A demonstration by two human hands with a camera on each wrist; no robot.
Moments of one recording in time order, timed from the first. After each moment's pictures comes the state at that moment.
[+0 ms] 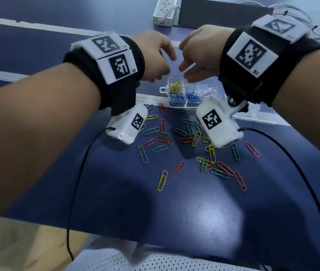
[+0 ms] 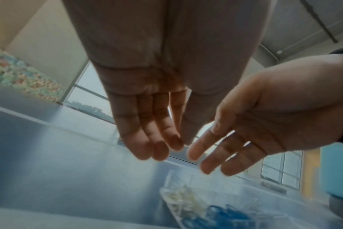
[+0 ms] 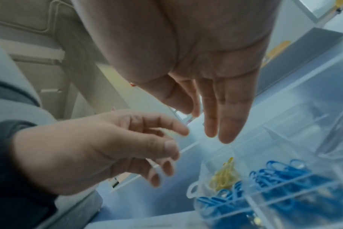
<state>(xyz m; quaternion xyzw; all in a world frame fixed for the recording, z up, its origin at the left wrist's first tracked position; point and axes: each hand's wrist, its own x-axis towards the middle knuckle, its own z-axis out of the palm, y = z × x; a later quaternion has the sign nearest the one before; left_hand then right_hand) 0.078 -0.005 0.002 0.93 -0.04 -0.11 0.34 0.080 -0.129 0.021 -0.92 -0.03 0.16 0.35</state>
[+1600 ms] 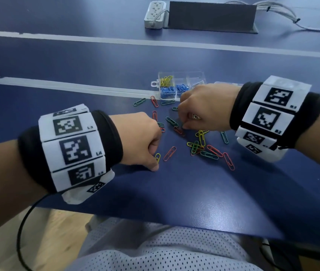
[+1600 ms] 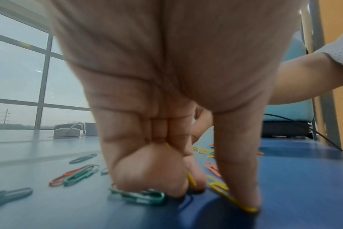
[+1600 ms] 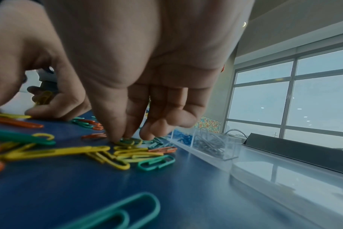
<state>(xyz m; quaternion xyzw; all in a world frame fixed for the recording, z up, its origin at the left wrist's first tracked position) -0.047 -0.009 -0.019 0.94 -0.22 -0.25 -0.01 0.008 -0.180 -0.022 -0.92 -0.39 0.10 -0.05</state>
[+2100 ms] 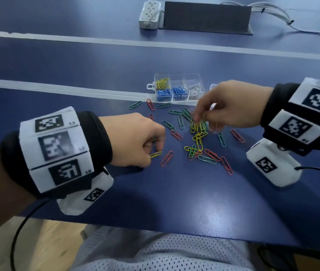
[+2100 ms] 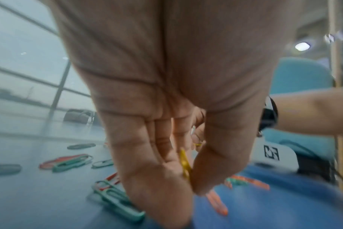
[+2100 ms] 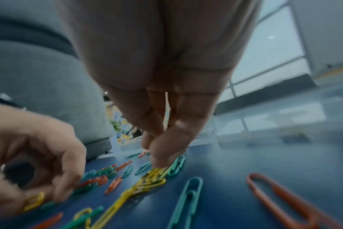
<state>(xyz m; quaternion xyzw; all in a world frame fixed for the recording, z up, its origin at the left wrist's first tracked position) -0.039 -0.004 -0.016 0.93 -0.25 -0.27 0.07 0.005 -0.207 -0.009 -0.95 -0.18 0.22 0.15</state>
